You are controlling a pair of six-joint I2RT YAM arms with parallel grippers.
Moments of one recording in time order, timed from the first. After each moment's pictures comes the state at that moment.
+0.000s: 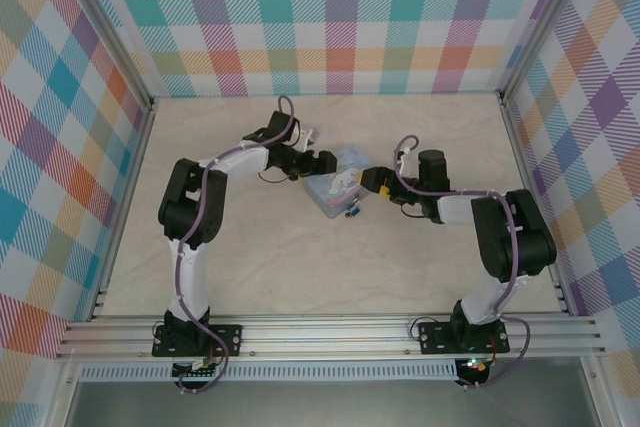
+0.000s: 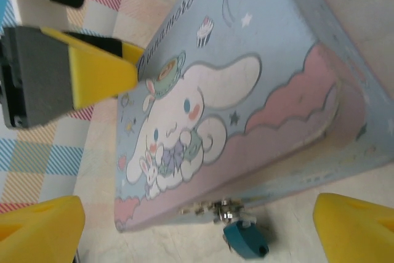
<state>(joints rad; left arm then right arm) -0.40 2.06 1.50 -0.39 0.58 -0.39 0.23 1.67 0.67 0.43 -0.77 0.61</state>
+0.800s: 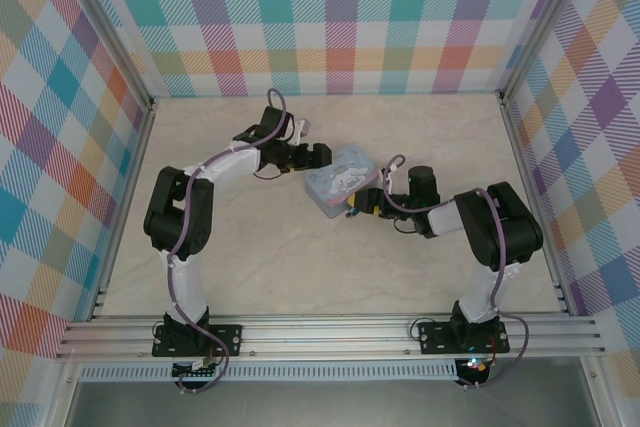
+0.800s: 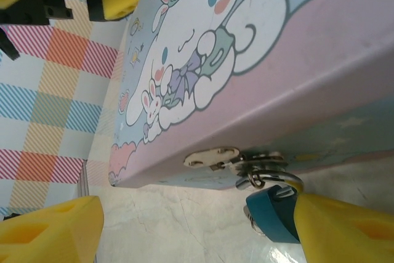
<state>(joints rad) -0.40 1.98 1.45 -0.37 0.46 -0.41 0.30 1.81 0.61 0.67 -0.87 0.64</state>
